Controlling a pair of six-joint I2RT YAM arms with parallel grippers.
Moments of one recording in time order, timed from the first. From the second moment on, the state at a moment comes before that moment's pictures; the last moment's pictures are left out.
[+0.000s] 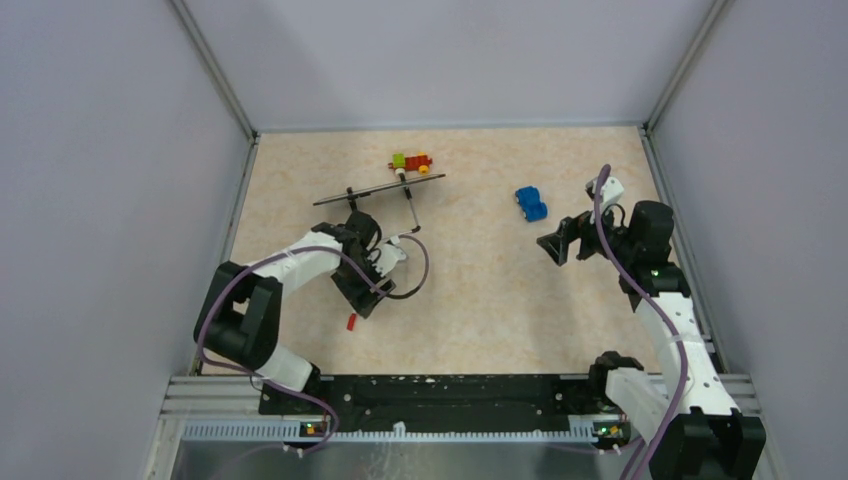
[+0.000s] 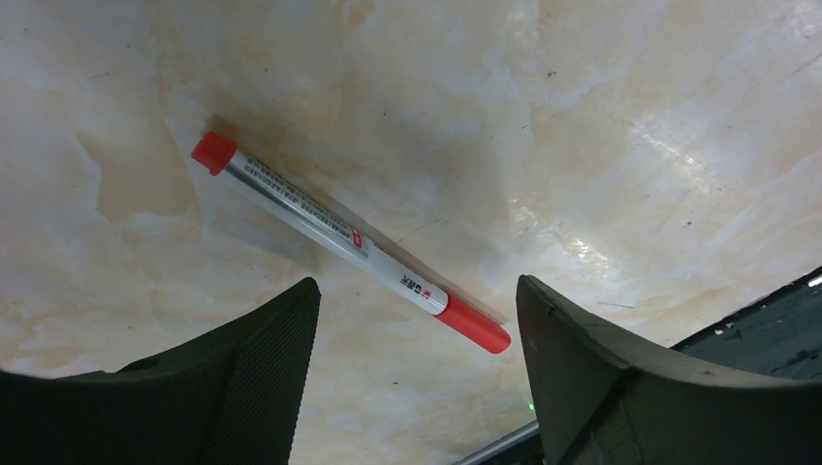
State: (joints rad) left arm -0.41 1.52 0.89 -0.82 0.14 0.48; right arm -0.04 0.88 0.68 -0.23 -0.66 -0.11
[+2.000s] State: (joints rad) left arm -1.05 2.46 2.21 -0.81 0.07 0.67; right arm -0.55 1.01 0.88 -0.28 -0.95 0.16
